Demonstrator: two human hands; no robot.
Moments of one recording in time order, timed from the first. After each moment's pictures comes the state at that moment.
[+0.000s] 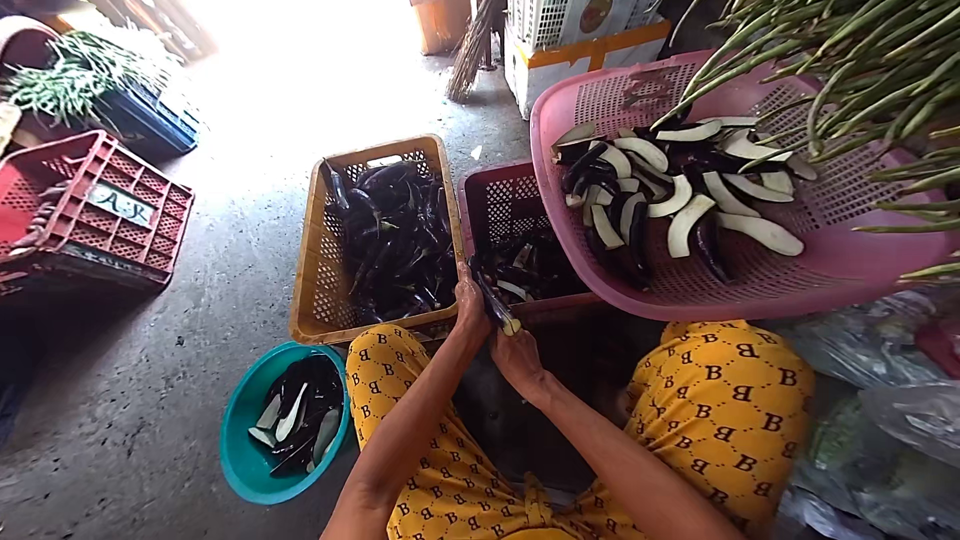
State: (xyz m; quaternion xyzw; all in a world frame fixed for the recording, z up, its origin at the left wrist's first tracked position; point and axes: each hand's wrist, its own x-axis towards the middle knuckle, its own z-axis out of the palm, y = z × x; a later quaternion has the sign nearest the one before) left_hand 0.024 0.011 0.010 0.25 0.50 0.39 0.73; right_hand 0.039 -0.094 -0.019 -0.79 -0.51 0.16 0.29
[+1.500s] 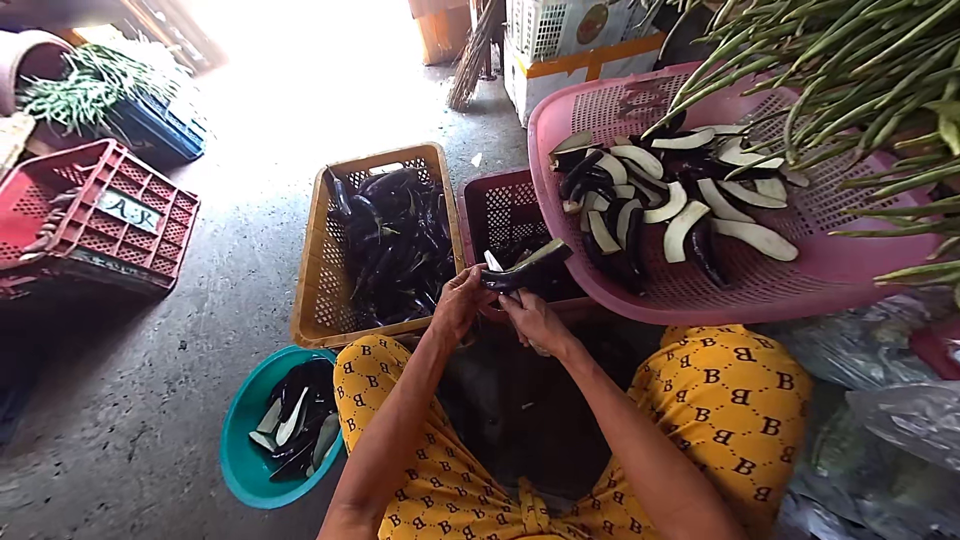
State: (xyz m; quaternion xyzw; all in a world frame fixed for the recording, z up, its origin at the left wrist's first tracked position) left_hand -0.012 0.029 0.023 0.39 0.39 0.31 0.78; right_hand 0.114 -0.068 0.026 -0.71 -0.41 0.48 0.32
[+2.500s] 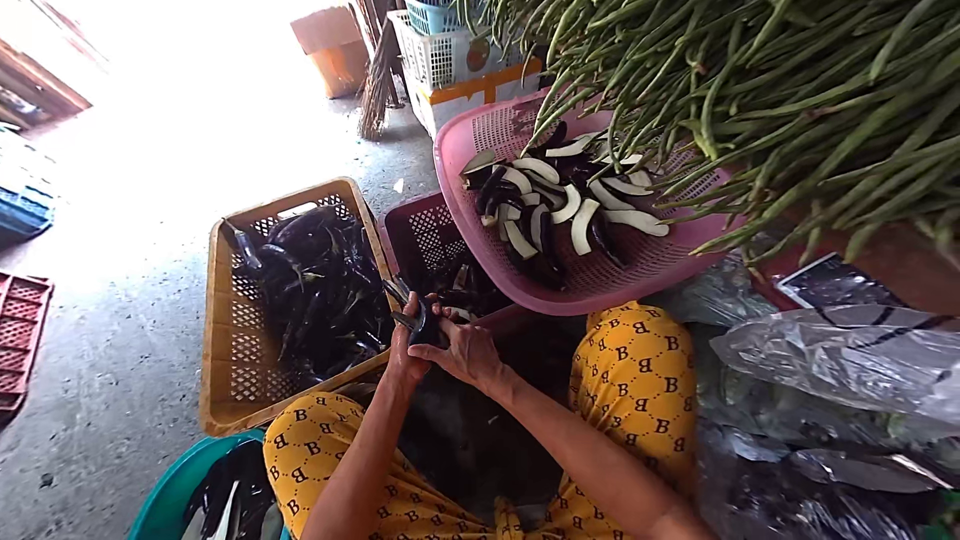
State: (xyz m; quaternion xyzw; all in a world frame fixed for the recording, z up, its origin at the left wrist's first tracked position) left_hand 0.010 0.013 0.012 0.21 0.27 0.29 0.89; right_hand 0.089 -0.086 0.026 -0.78 -0.50 0.28 0.27
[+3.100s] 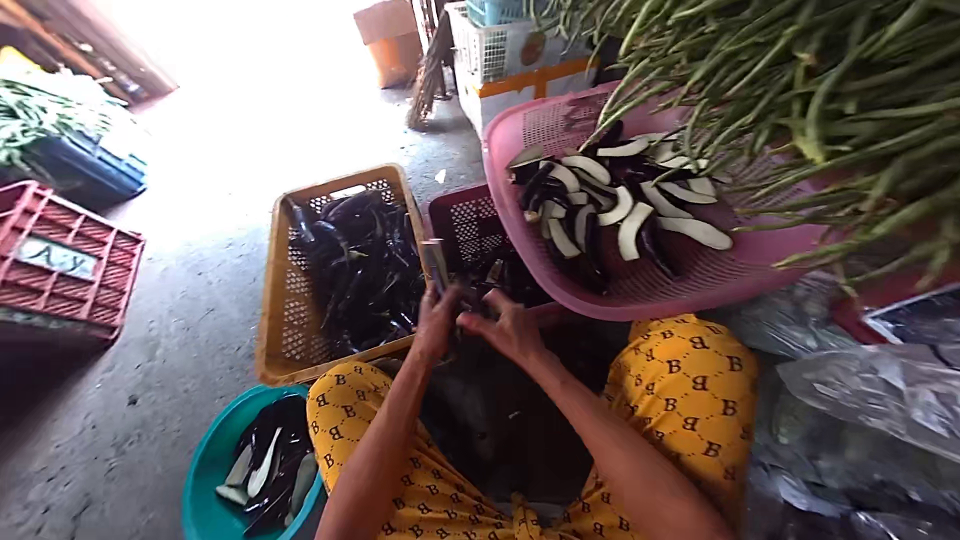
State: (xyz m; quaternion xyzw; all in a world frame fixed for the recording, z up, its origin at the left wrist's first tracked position) left_hand -0.007 0.029 0.010 0.55 0.37 0.31 0.68; right_hand 0.106 -0.084 0.034 -0.75 -0.45 0.29 0.39
